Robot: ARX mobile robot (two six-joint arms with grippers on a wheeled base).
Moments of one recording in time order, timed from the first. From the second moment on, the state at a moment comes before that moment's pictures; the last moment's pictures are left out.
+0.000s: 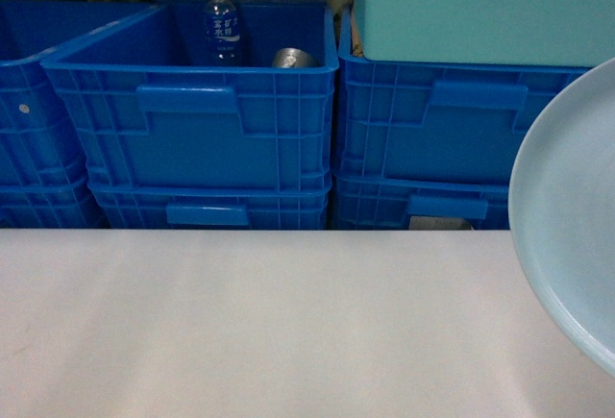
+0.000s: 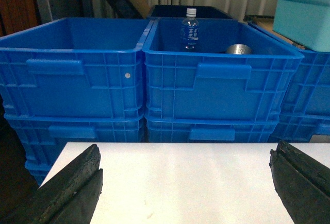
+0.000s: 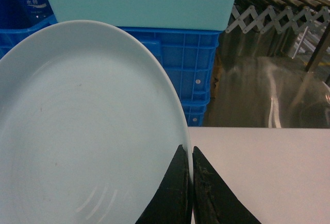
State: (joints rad) left arm -0.01 0.01 0.01 -0.01 -0.04 -0.02; right arm -0.09 0.79 0.19 0.44 -0.14 -0.02
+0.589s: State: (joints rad) left arm -0.01 0.01 0.01 -0.01 -0.04 -0.02; right arm 0.01 0.73 0.16 0.38 -0.08 -0.01
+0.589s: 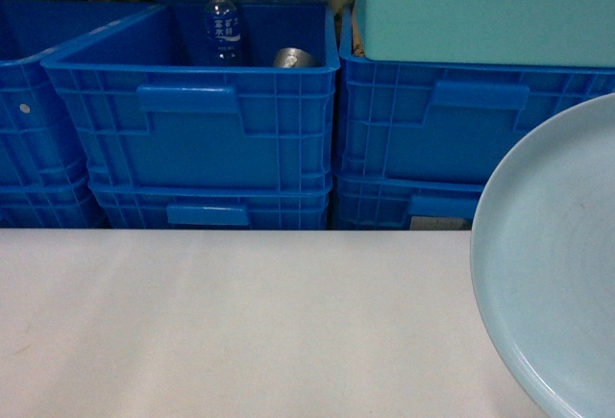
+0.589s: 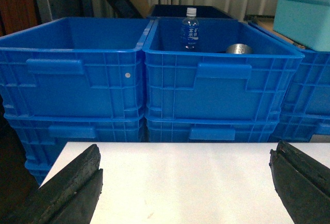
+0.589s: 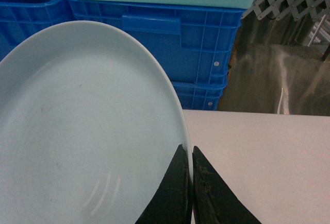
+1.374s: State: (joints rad) left arm -0.01 0.01 0.01 -0.01 -0.04 -0.02; right arm 0.01 0.73 0.17 0.35 -0.12 -0.01
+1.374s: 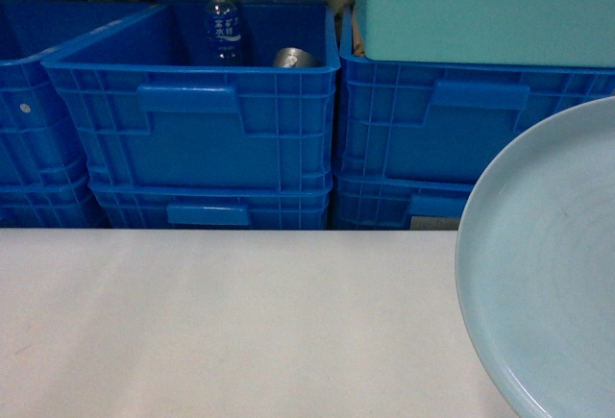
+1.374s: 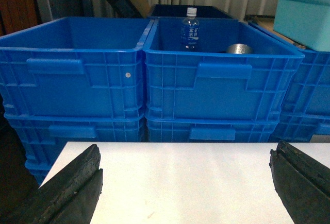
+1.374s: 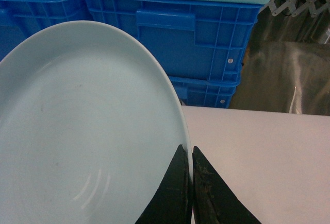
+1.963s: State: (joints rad) left arm -0.01 0.01 0.01 -0.01 -0.04 -0.02; right arm 0.01 0.73 0.17 0.35 -0.13 -0.01
